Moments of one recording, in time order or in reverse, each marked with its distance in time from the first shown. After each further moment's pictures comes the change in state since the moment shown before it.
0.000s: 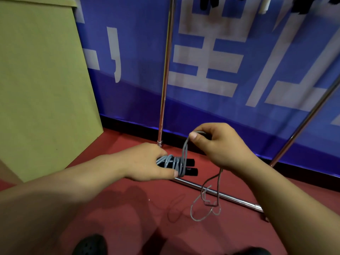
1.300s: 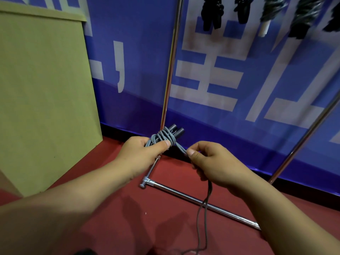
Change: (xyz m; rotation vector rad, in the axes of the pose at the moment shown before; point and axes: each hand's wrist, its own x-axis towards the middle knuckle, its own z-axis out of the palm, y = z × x) left_hand 0.003 0.003 -0.009 -0.839 0.501 -0.217; right_hand -0.003 -0.013 0.005 0.292 -0.201 0.205
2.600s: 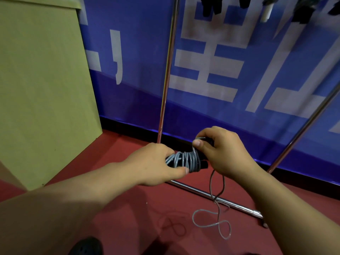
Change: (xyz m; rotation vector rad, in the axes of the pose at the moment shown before) left_hand -0.021 0.007 0.022 0.771 -0.277 0.191; right_hand 0.003 0.016 -0.013 -0.518 0.260 -0.276
